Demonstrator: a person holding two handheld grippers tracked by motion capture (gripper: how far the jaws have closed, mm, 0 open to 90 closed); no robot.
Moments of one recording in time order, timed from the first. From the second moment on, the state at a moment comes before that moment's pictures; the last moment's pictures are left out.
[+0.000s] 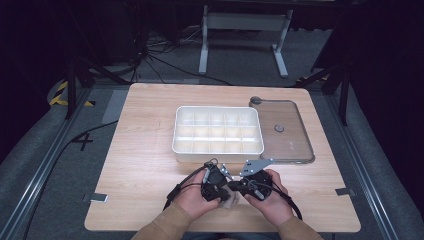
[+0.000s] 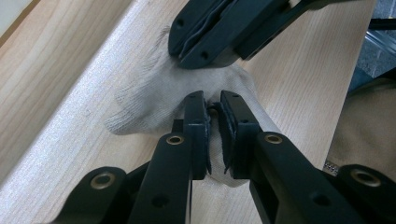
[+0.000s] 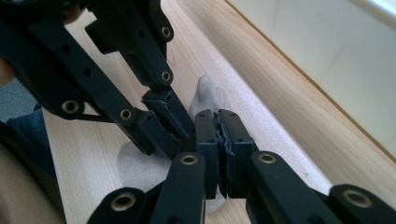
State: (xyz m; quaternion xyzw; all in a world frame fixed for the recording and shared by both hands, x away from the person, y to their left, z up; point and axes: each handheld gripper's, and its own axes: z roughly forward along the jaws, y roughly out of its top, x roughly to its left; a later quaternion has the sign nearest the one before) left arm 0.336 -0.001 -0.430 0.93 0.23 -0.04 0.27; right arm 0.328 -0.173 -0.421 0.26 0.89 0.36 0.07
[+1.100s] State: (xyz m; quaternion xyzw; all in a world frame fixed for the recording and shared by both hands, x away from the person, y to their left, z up) left arm 0.316 -0.002 -0.431 0.95 0.21 -0.06 0.24; right arm 0.328 -0.181 -0.434 0.28 0.90 0.32 0.07
